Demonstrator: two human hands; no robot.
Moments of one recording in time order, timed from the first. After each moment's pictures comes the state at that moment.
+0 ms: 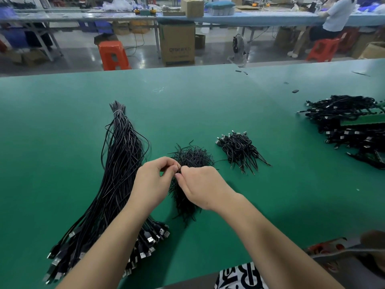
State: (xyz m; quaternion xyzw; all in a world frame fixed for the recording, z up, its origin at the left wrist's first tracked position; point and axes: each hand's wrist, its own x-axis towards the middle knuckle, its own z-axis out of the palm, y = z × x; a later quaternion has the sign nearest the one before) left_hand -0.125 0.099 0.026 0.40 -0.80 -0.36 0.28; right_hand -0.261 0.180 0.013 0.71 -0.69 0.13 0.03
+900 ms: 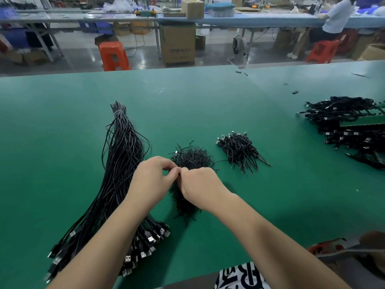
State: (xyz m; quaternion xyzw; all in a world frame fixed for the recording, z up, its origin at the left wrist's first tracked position) left_hand -0.124 0.098 0.038 0.40 -0.85 -0.25 0.24; right_hand -0.253 0.173 0.002 0.68 -0.72 0.05 0.13
